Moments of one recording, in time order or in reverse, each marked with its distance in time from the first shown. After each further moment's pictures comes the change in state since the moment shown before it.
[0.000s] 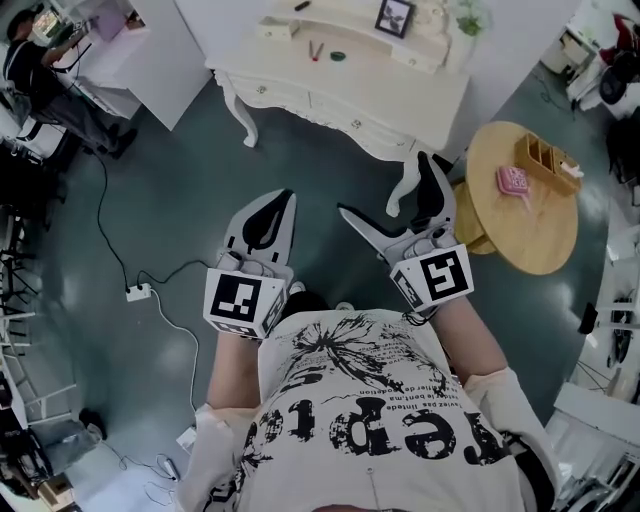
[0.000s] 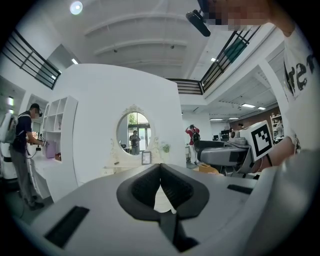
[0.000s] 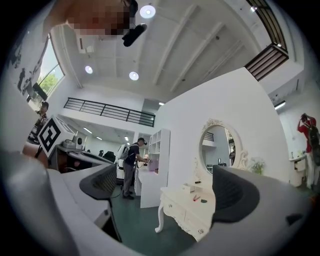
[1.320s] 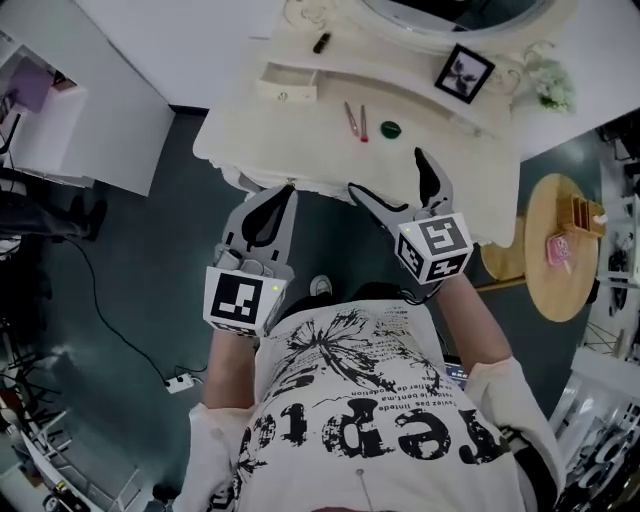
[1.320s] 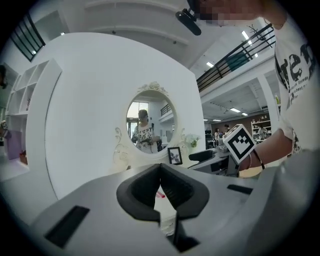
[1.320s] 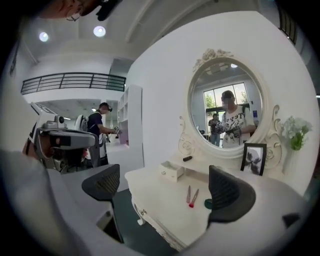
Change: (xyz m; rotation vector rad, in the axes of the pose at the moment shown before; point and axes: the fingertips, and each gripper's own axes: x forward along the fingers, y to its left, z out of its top) left arm 0.354 0.477 -0.030 0.005 0.047 -0.265; right arm 0.542 -0.177 -0.183 0.131 0.401 -0.282
